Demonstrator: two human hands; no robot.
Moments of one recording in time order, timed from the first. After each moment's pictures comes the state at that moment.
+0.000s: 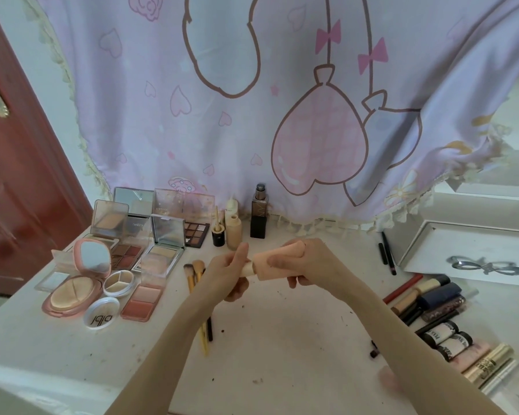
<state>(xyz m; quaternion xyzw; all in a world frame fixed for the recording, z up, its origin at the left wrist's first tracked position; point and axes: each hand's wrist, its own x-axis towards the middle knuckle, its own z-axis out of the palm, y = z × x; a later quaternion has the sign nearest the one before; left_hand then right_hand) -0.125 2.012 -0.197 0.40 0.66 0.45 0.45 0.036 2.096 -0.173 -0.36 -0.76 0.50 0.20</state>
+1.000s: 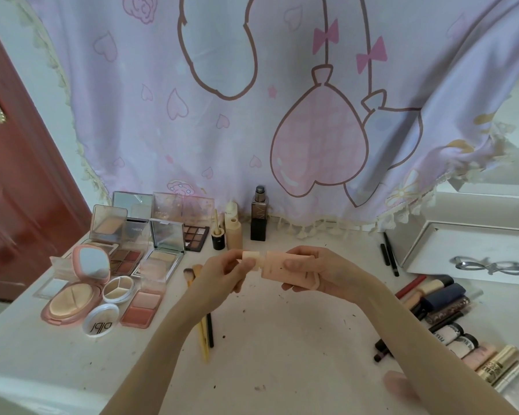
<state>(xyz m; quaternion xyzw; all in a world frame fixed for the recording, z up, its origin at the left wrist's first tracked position) -0.136 2.004 -0.195 0.55 0.63 0.44 0.33 0.053 2.116 -0.182 -0.33 -0.61 0.71 0.14</state>
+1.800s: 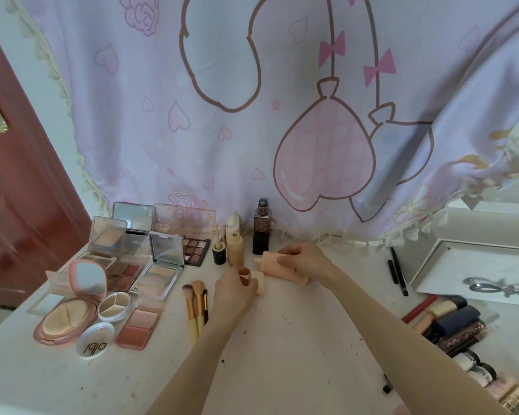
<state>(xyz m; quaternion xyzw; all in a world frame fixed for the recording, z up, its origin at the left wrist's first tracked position) -0.123 2.058 -0.233 0.39 0.81 0.37 0.24 0.001 2.177 -0.212 -0.47 -0.75 0.43 0.16</state>
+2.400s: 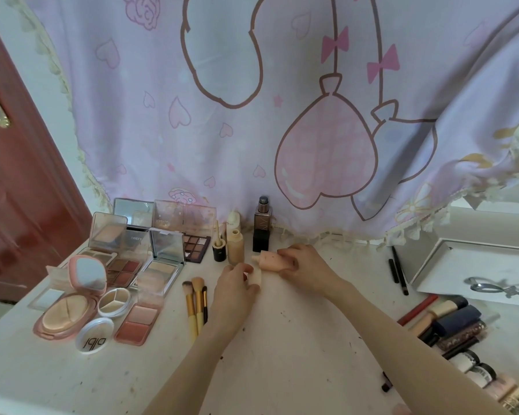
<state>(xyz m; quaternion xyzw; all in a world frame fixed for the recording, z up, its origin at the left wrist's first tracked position) -0.122 2.052 -0.237 0.47 0.80 0.33 0.17 0.007 2.172 -0.225 -0.40 -0.89 0.20 0.08</state>
